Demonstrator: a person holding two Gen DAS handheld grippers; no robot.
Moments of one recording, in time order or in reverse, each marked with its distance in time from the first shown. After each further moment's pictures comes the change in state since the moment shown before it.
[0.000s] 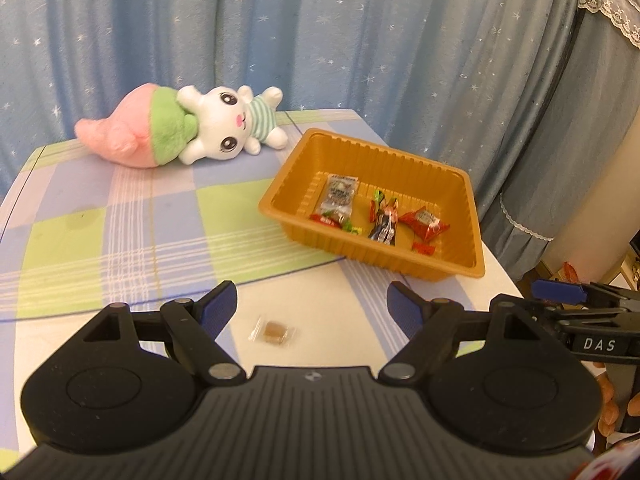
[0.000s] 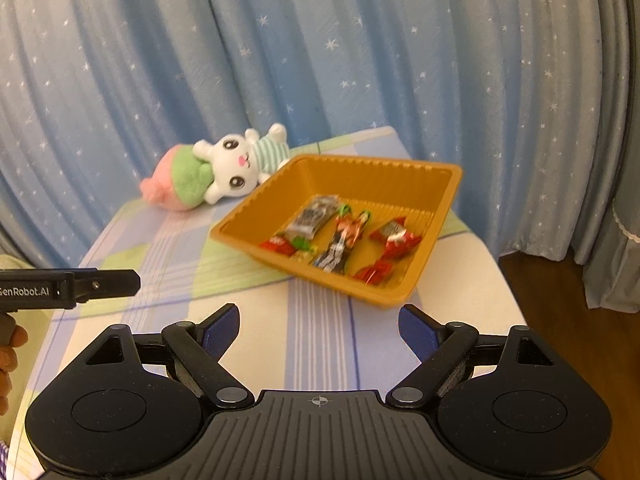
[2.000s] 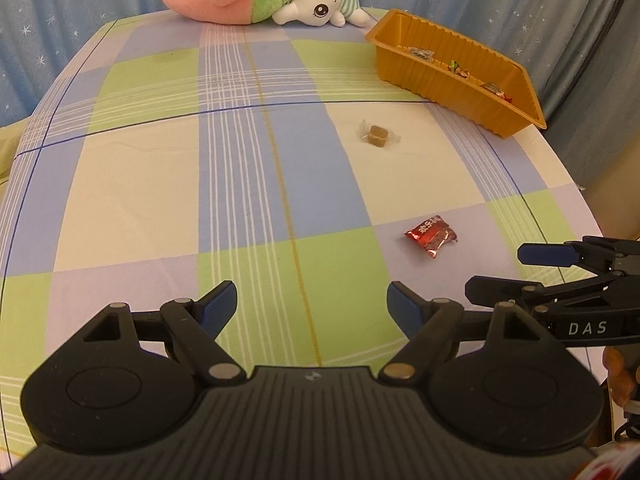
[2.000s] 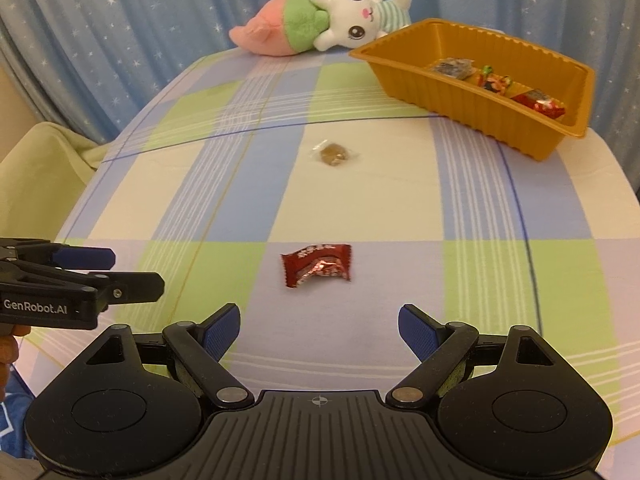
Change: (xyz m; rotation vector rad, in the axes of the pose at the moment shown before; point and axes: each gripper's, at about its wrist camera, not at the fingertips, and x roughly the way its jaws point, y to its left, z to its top) left arm -0.042 0.075 -0.141 -0.101 0.213 0.088; right arm 0.039 0.109 -0.112 -0.177 0.296 0.103
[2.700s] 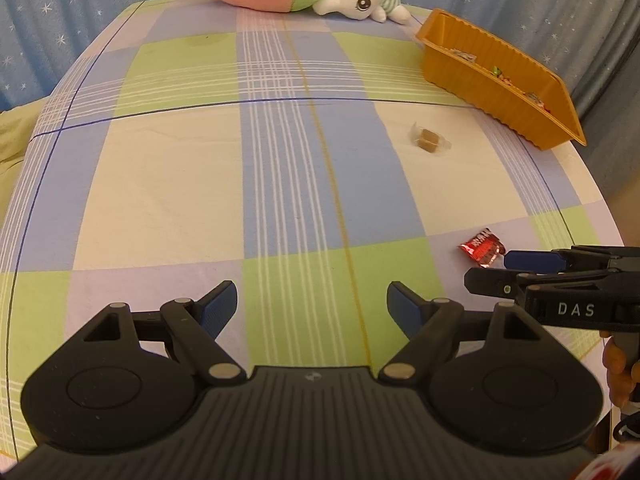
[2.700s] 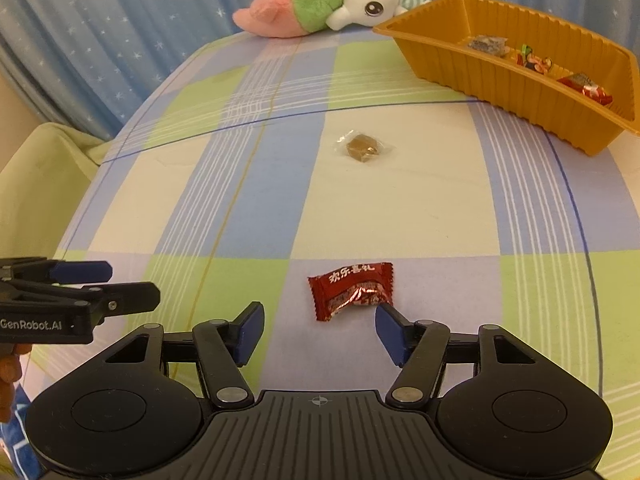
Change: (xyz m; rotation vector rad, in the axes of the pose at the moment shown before) left arm 0.018 0.035 0.011 -0.060 0.025 0.038; right arm 0.046 0.007 0.025 0.044 0.055 0.042
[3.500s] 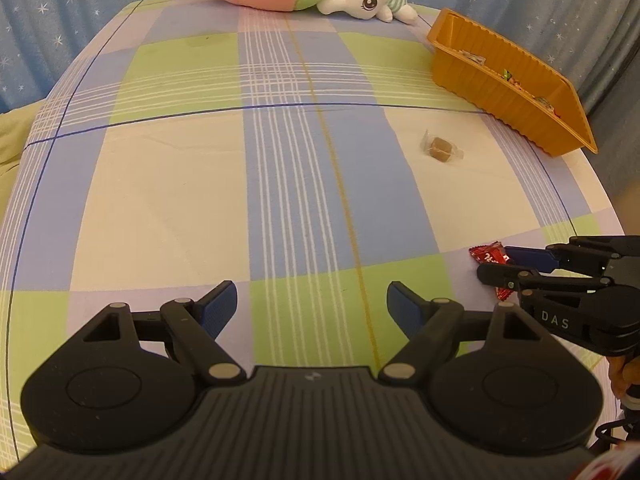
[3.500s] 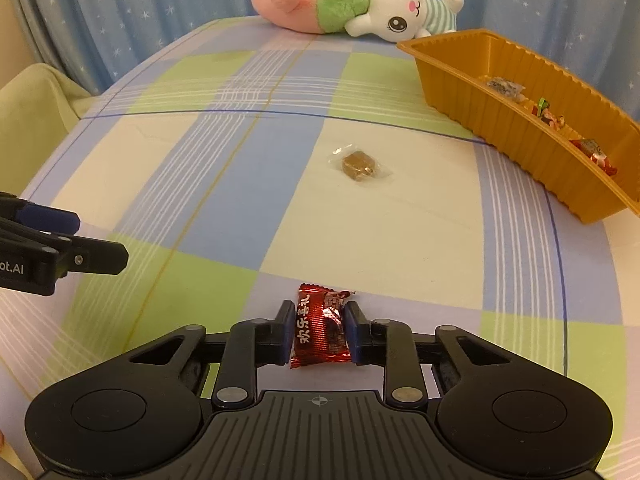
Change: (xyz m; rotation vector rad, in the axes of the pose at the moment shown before) left arm 0.011 0.003 0.014 0.008 0.006 0.001; right arm 0.017 0.011 0.007 -0.205 -0.009 -0.129
